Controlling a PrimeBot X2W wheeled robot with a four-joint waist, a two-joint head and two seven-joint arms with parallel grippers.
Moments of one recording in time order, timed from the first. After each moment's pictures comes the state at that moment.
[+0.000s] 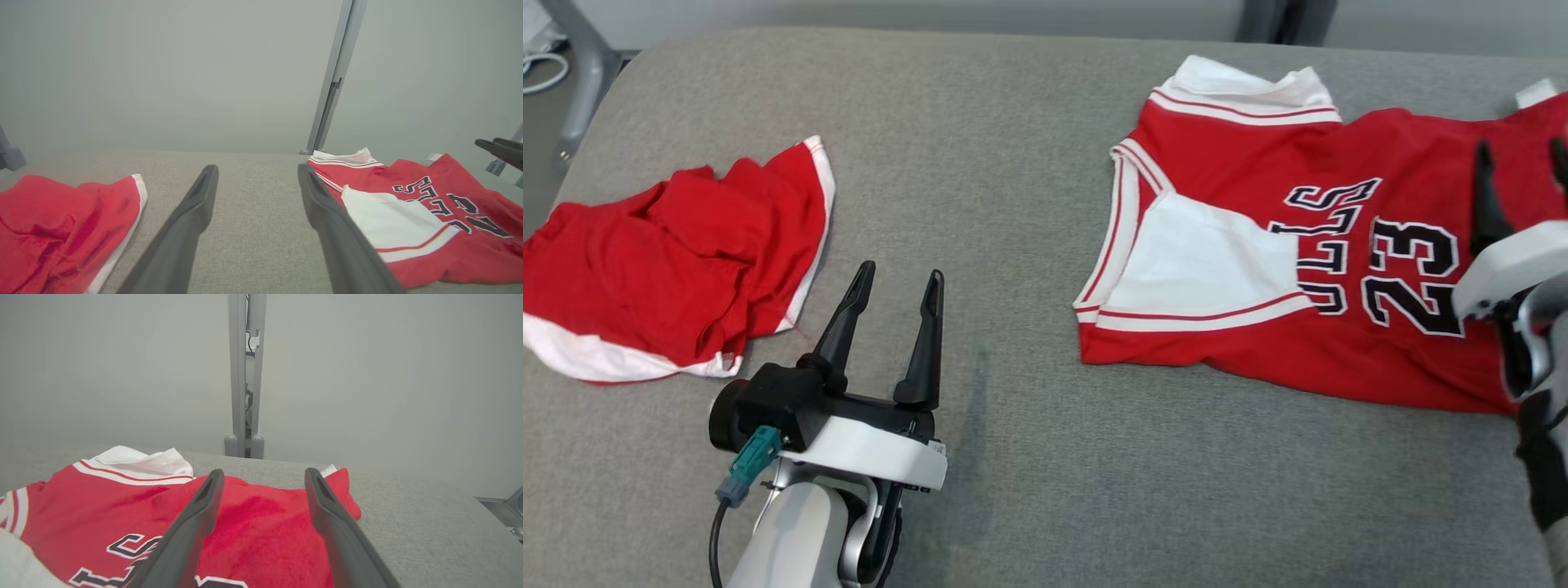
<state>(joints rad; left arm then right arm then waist) -0.25 0.05 -0.25 0.18 -0.29 -0.01 -0.26 -0.81 -0.24 -0.11 0.94 0.01 0.13 -0.26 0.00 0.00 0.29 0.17</state>
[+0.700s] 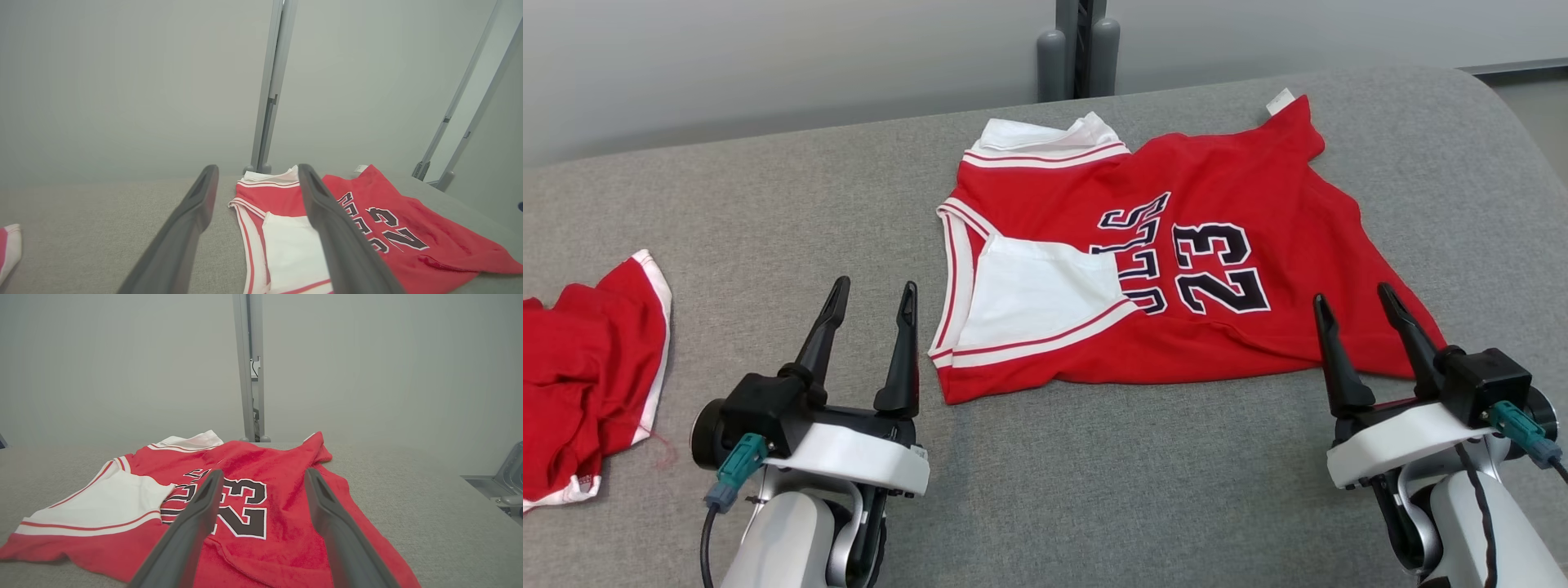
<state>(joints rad) -0.23 0.05 -0.20 0.21 -0.28 0.01 -0.26 -0.30 -0.11 0.10 0.38 0.18 0.13 -0.26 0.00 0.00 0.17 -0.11</state>
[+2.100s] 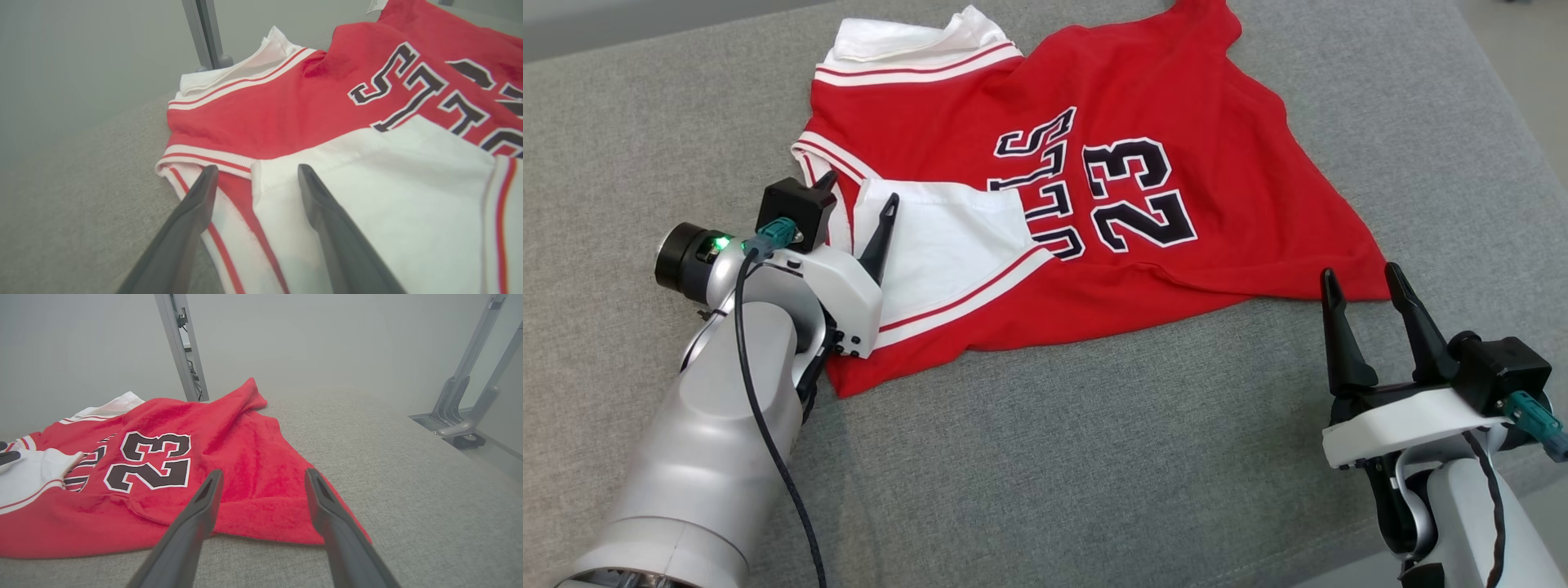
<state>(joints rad) -0.88 0.11 -0.38 1.11 -0.14 -0.13 -0.26 -0.31 -0.05 0.05 0.35 0.22 0.13 -0.26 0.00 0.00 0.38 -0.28</state>
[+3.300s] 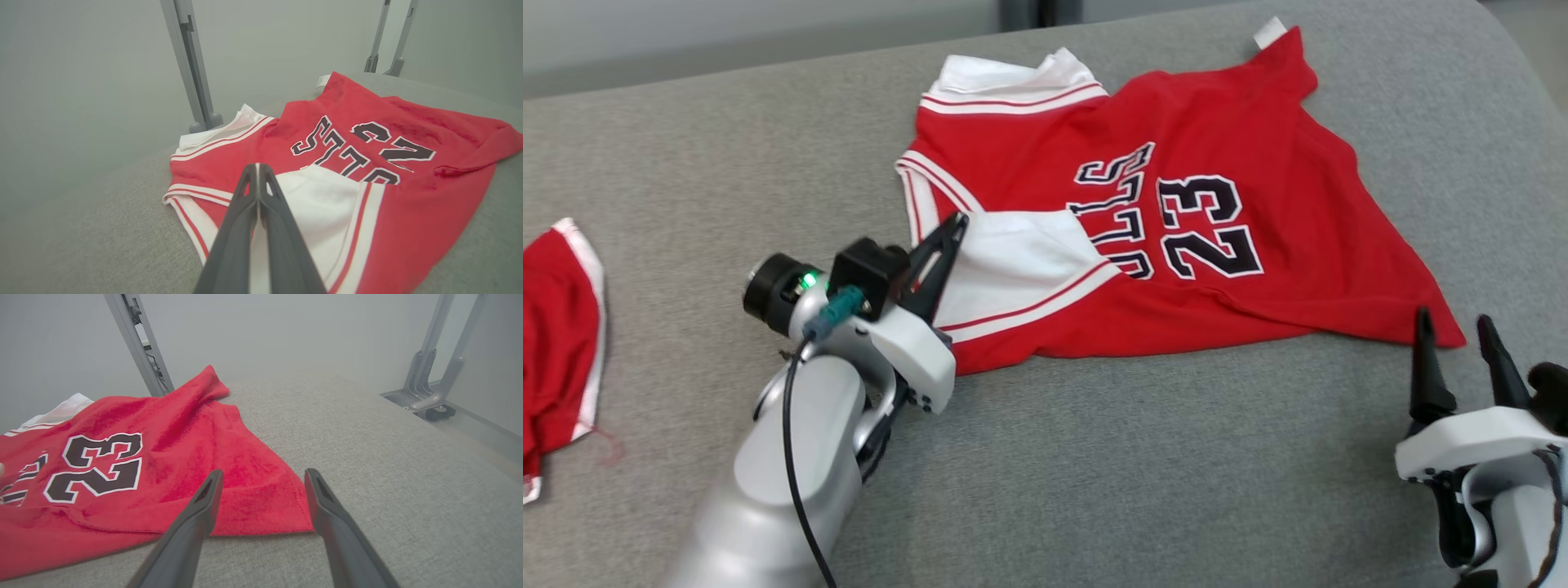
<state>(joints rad) -0.67 0.11 -0.48 0.71 -0.23 -0.13 -0.26 -0.32 -0.05 -0.17 0.53 0.19 0.13 -0.26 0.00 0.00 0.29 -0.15</state>
